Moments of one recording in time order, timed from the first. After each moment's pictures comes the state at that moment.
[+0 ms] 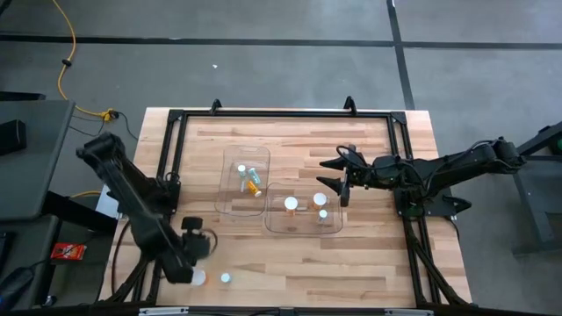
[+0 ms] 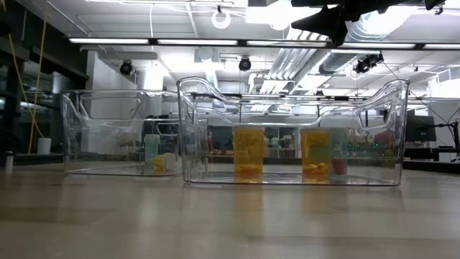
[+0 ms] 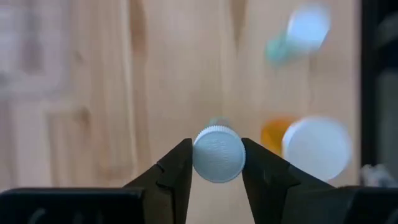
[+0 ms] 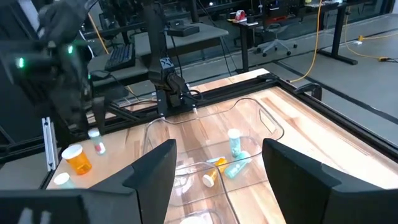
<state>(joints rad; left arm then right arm) -0.83 1.39 0.96 -0.90 -0.23 -0.87 0.15 0.99 0.63 0.20 0.33 0.24</state>
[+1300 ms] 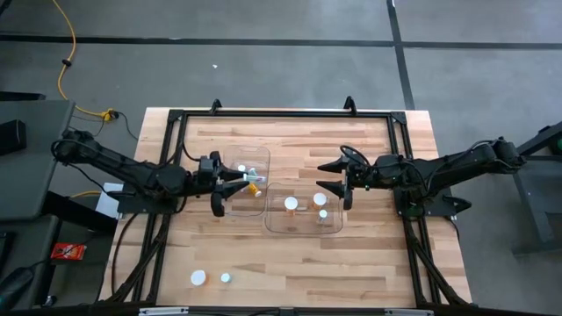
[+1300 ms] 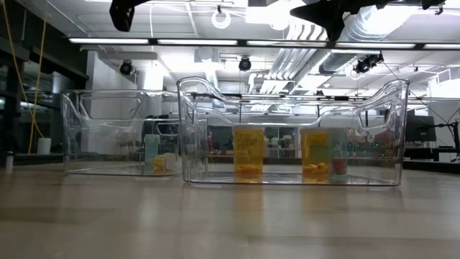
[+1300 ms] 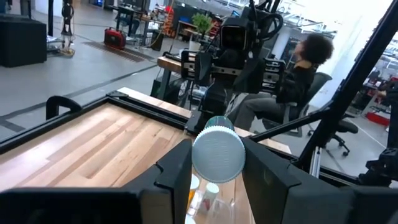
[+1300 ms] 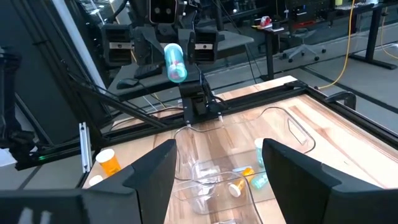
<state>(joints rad) -0.21 0.91 0.57 0.30 -0.51 -0.30 0.15 0.99 0.63 0.26 0.24 0.24</state>
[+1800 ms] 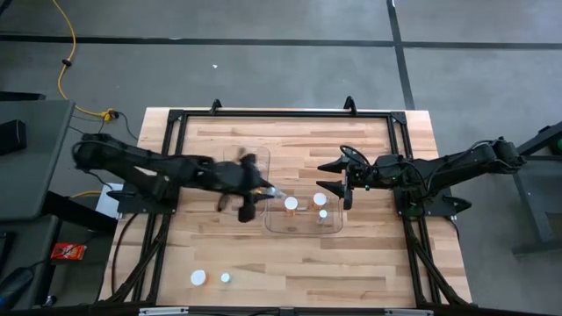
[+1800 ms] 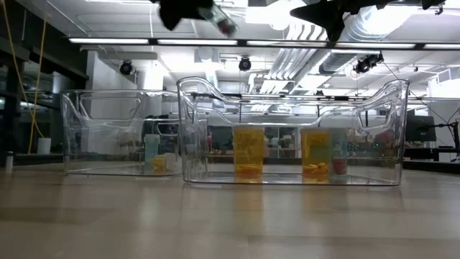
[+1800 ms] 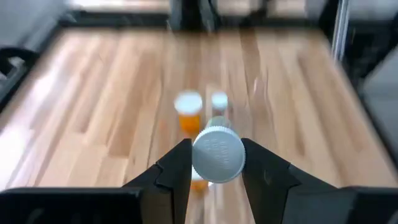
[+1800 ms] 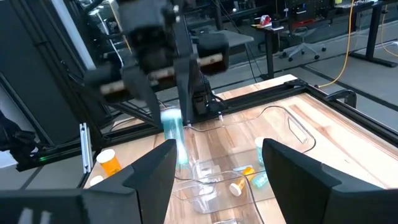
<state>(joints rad) -0.06 1.34 1.07 -0.32 -0.18 -0.11 0.15 0.99 0.63 0.26 0.24 0.25</state>
